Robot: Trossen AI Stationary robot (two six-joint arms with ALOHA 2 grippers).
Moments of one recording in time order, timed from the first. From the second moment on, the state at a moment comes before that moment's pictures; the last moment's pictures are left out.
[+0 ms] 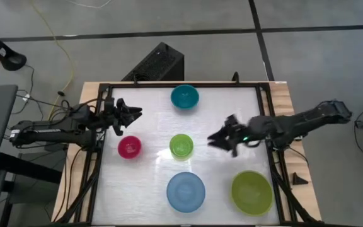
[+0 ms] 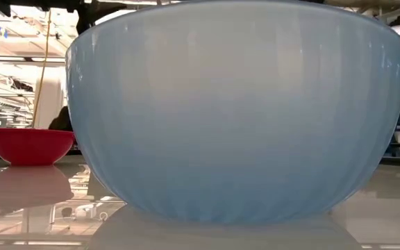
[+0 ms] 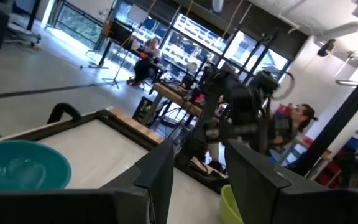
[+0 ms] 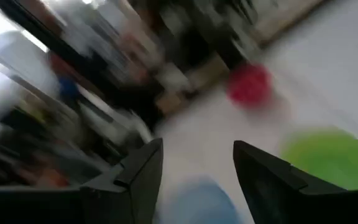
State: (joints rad) left arm 0.12 0.54 0.47 0.28 -0.11 -0.50; right arm 0.24 0.98 0.76 0.03 0.13 0.73
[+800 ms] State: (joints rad) left arm 0.12 0.54 0.47 0.31 -0.08 -0.52; right arm 0.35 1.52 0.88 -0.01 -0.02 0.88
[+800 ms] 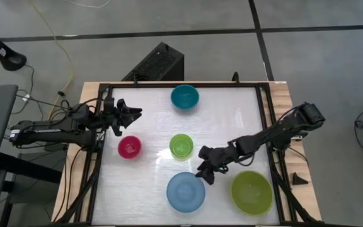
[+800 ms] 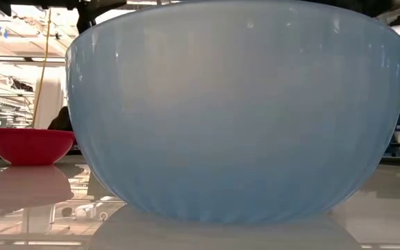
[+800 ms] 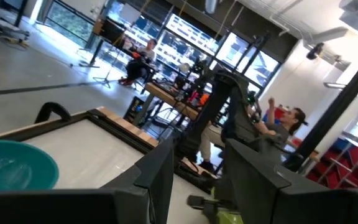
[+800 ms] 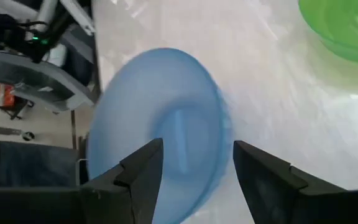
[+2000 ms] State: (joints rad) left arm 0.12 0.54 0.47 0.30 -0.03 -0.53; right arm 0.20 1.54 0.88 0.00 -0.23 0.81
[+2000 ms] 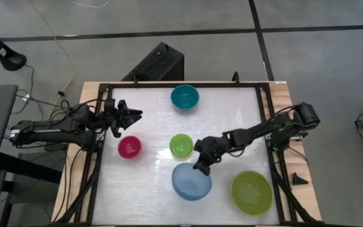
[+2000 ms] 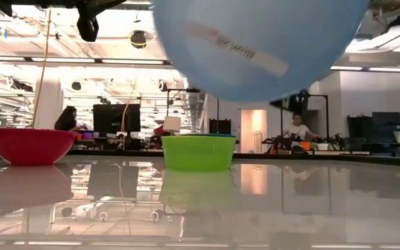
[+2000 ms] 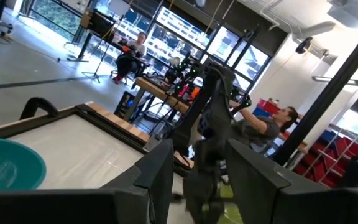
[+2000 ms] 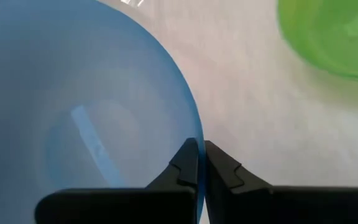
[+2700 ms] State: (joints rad) left arm 0.12 0.54 0.47 0.27 -0.03 -0.53; right arm 0.63 0.98 0.88 -0.99 0.15 1.23
